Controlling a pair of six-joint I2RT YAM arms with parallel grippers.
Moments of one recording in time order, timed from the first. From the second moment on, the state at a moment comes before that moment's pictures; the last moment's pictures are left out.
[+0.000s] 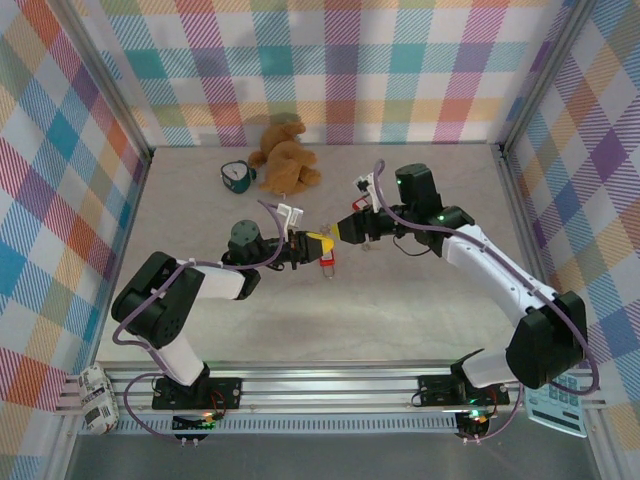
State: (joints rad) left arm -0.48 1.69 0.63 1.15 0.95 -0.75; right arm 0.48 1.40 1.17 -0.40 -0.78 0.20
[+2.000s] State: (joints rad) left arm -0.48 1.63 0.60 1.19 0.94 -0.76; right arm 0.55 1.55 1.28 -0.40 -0.71 0.23
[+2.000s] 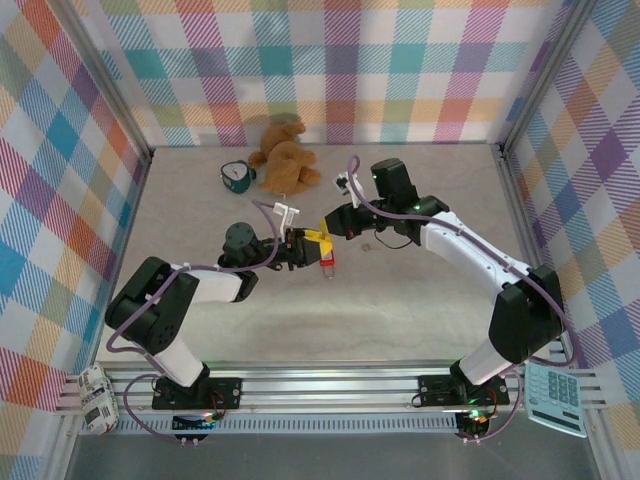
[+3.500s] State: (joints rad) left arm -0.55 1.03 0.85 -0.63 -0.16 -0.87; right arm 0.55 0.97 1.02 -0.54 -0.27 0.28
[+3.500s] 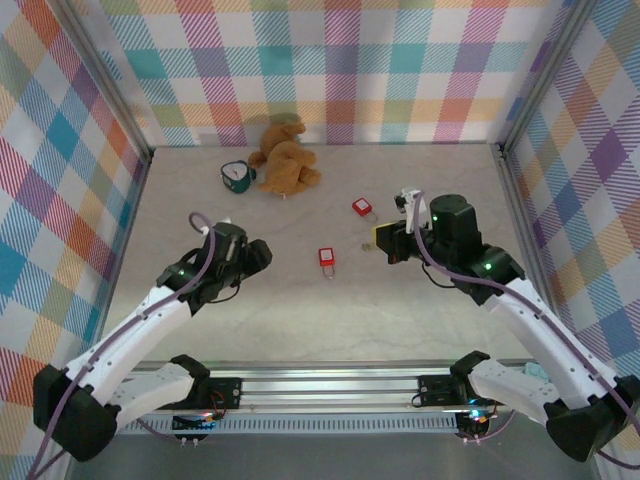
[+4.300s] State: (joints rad) left arm -0.71 1.96 1.56 -0.87 -0.21 -0.79; right arm 0.55 1.00 0.85 -0.39 0.06 0.32
